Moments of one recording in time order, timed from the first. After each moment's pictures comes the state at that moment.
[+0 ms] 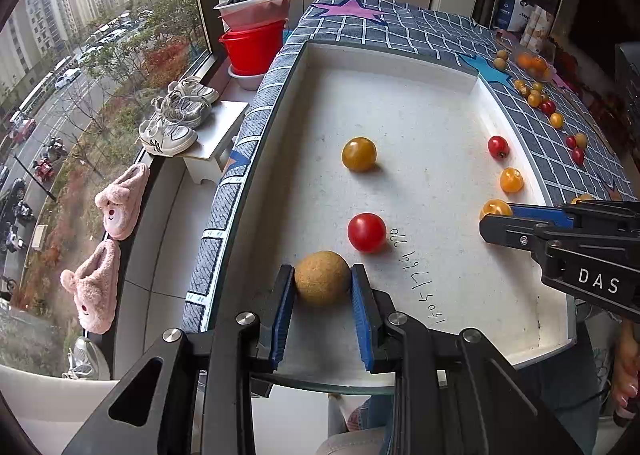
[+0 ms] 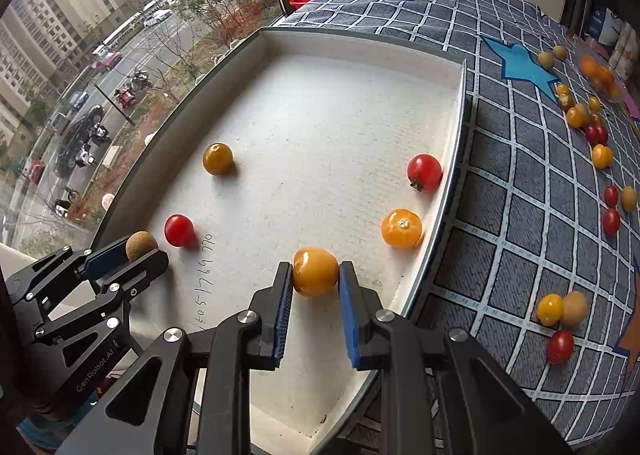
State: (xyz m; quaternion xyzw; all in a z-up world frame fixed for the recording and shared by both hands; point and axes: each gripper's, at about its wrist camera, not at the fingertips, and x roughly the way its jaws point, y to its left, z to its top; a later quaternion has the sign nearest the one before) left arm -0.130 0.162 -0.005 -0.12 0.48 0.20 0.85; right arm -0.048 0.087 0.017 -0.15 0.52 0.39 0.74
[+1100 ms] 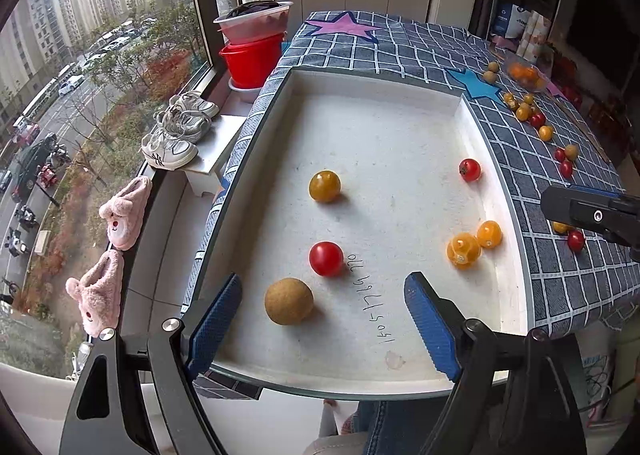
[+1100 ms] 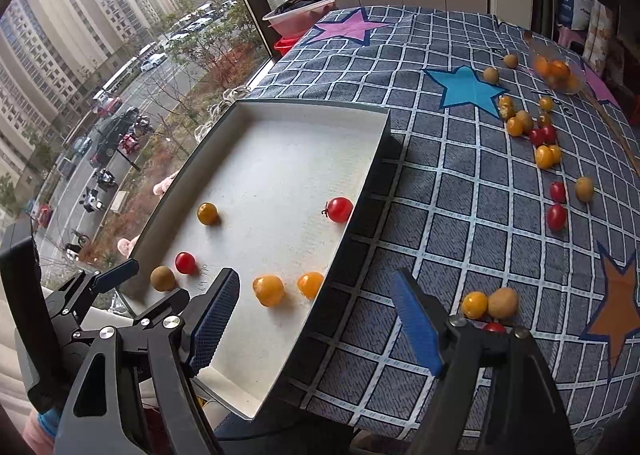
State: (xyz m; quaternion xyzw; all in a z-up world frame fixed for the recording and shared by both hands) left arm -0.120 0.146 0.020 -0.11 0.47 0.20 0.85; right arm -0.017 0.018 0.064 -0.06 0.50 0.38 0.78
